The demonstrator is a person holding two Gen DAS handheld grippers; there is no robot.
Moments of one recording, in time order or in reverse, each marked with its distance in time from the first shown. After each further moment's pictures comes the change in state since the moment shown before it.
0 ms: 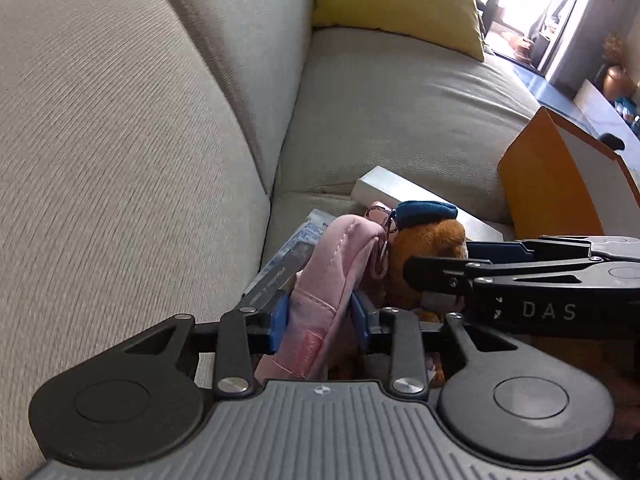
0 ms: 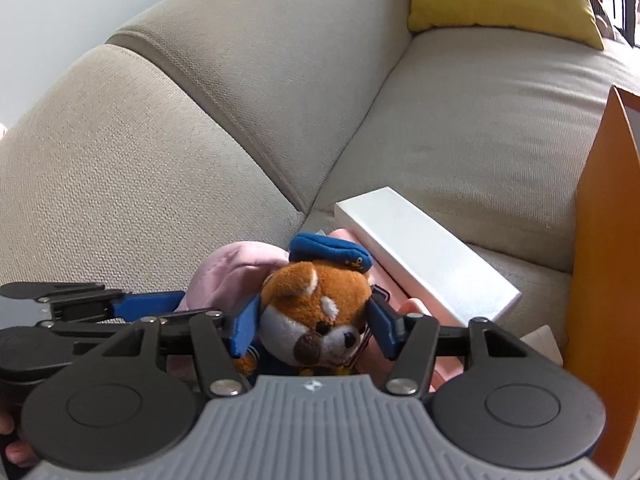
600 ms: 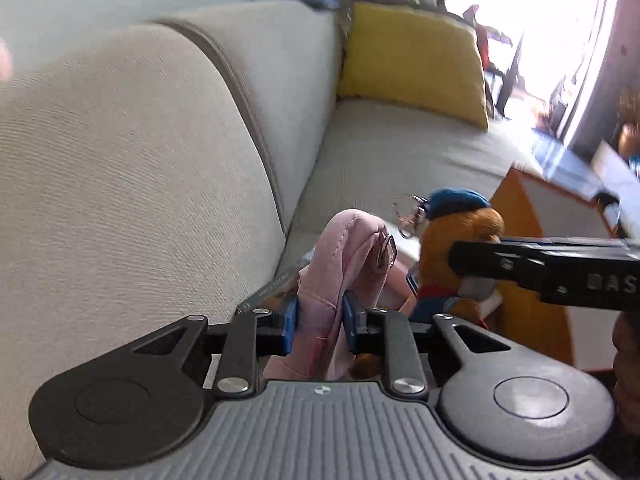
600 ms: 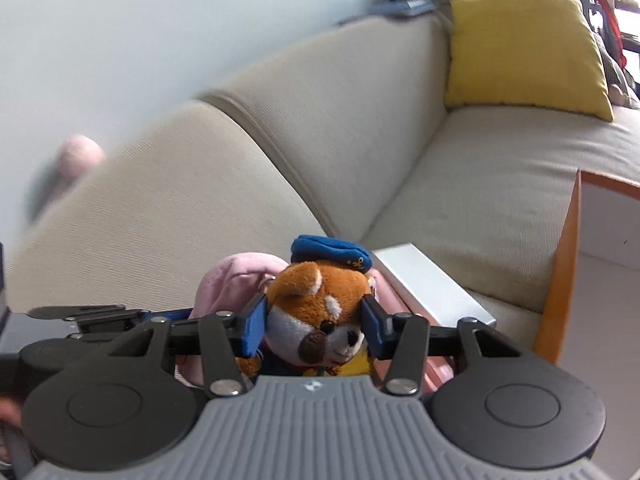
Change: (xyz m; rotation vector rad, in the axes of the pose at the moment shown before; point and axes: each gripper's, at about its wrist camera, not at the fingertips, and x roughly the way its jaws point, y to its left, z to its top) left arm -0.077 -0.024 -0.038 -0.105 -0.236 0.077; right arm -0.113 0.002 -0.019 -0.080 -0.187 0.127
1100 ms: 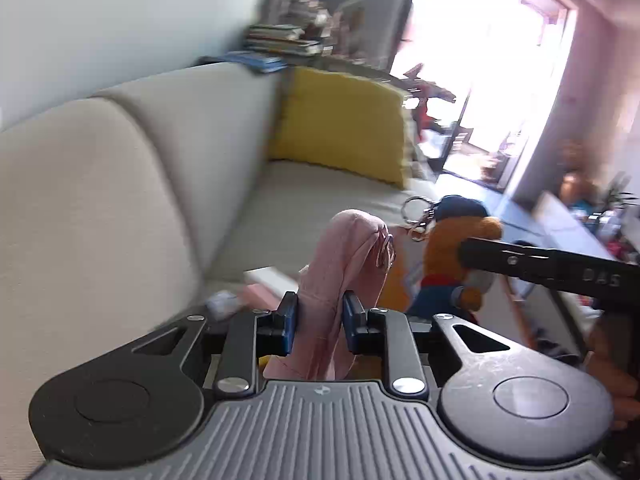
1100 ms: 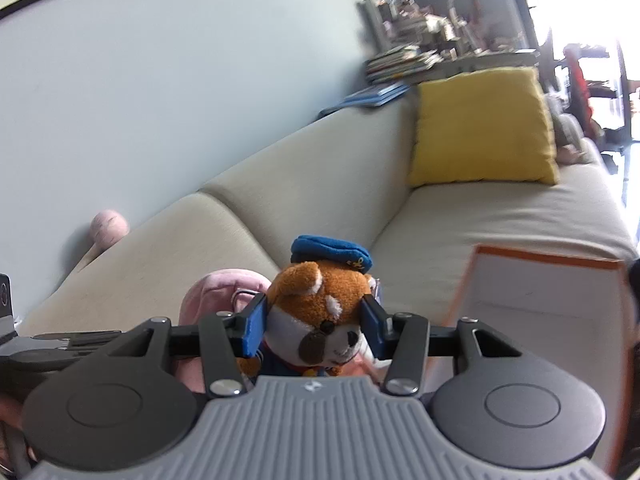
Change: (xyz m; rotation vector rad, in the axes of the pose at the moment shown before) left arm -0.057 -0.076 0.019 -0.002 -0.151 -0.200; right arm -0.141 -0.030 0.004 0.001 -0.215 -0.074
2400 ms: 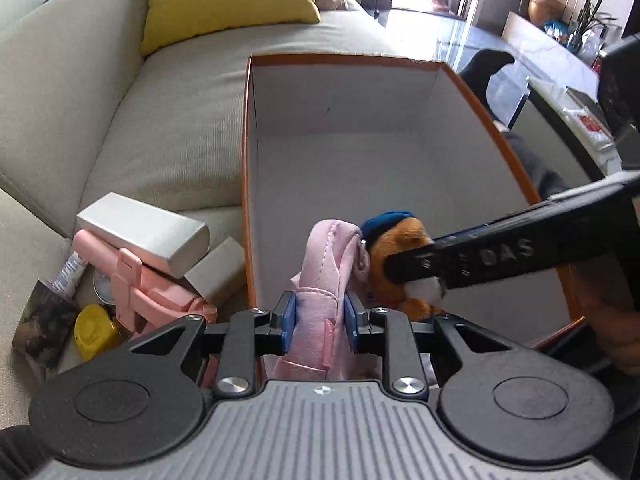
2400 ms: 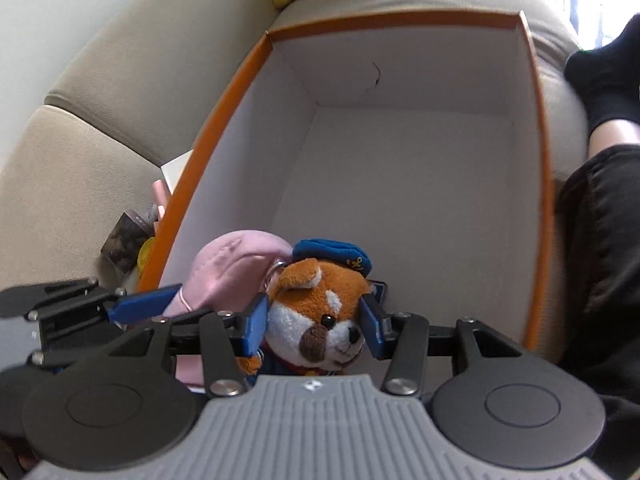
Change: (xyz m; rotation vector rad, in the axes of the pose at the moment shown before) left arm 0.143 -0.129 -0.081 0.312 0.445 0.013; right arm 0.070 -0.184 -0.063 0.275 0.513 -0.135
